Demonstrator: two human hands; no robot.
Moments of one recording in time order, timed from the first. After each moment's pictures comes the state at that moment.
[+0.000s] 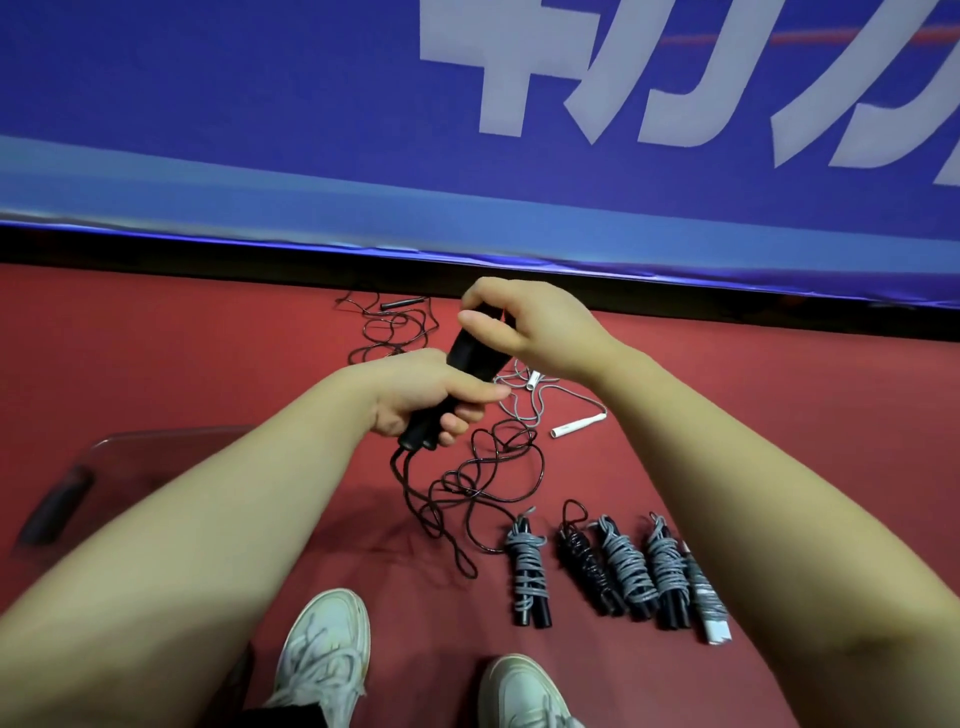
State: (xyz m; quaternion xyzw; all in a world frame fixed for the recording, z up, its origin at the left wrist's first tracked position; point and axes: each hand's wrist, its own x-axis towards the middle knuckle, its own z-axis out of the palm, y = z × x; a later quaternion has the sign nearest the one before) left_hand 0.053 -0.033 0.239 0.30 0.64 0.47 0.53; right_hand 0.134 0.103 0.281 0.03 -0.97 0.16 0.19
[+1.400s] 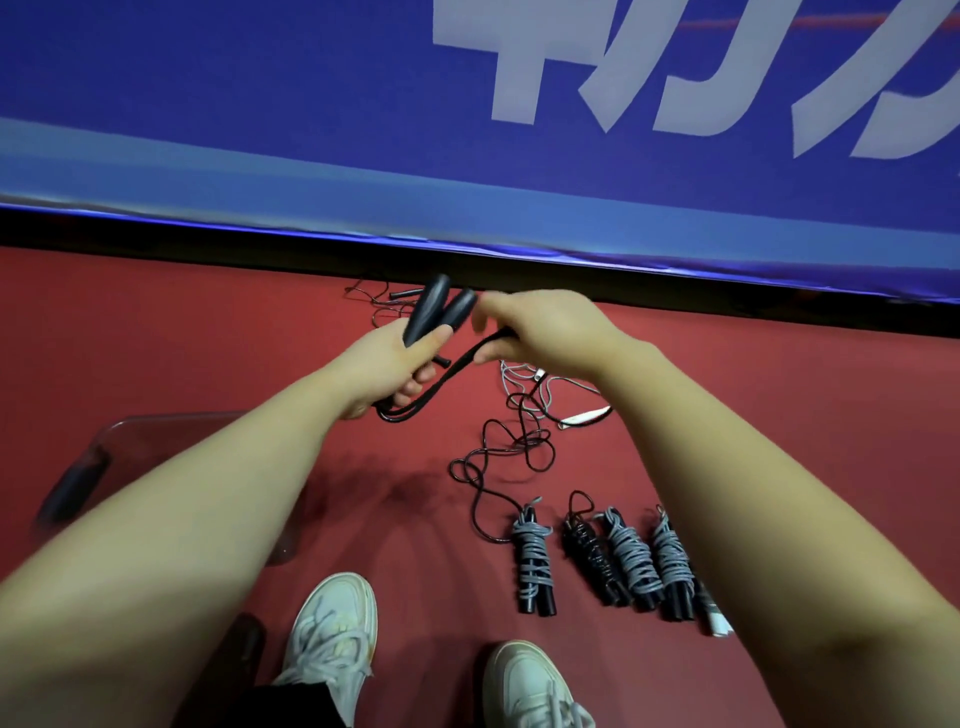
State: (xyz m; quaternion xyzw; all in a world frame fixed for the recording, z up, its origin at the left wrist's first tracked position) left_hand 0.022 -0.053 0.213 0.29 0.72 0.56 0.31; right_hand 0.126 0.107 0.273 0.03 -0.99 0.02 0.10
